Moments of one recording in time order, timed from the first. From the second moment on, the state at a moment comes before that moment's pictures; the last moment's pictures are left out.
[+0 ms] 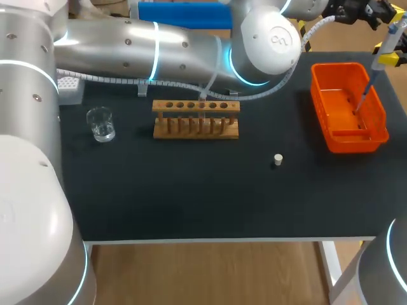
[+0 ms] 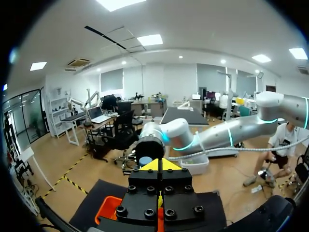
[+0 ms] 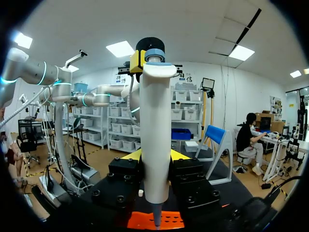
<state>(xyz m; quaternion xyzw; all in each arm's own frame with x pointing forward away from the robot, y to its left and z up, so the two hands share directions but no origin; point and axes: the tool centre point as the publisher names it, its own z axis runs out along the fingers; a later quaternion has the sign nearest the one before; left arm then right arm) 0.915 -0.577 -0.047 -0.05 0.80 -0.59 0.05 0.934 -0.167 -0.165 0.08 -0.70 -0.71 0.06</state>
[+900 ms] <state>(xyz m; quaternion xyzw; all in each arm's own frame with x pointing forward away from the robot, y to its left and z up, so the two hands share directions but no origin) 0.922 -0.580 -0.054 -0.04 0.80 -0.59 0.06 0.934 -0.167 -0.165 0.08 -0.70 -0.71 0.06</state>
